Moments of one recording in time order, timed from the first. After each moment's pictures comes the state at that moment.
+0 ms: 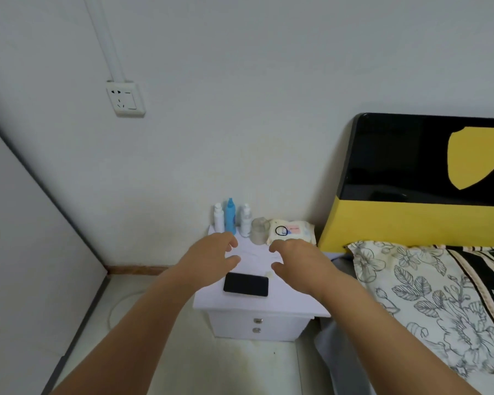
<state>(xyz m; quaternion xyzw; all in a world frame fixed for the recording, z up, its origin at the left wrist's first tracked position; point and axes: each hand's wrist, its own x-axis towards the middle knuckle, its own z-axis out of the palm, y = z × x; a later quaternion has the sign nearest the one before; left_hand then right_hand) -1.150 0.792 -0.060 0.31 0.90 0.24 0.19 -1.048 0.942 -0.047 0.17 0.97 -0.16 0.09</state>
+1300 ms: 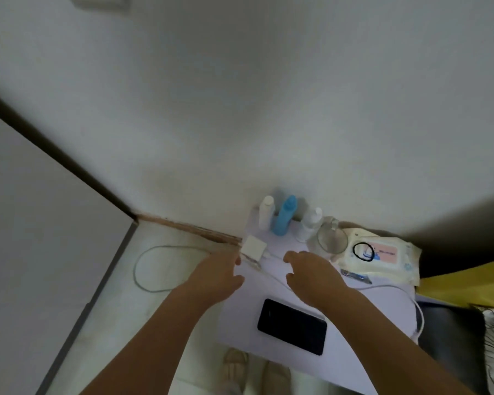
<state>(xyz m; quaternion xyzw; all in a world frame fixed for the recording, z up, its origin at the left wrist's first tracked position) -1.376 0.828 -0.265 0.14 0.91 0.19 0.33 -1.317 1.003 -0.251 0.10 0.94 -0.18 0.28</state>
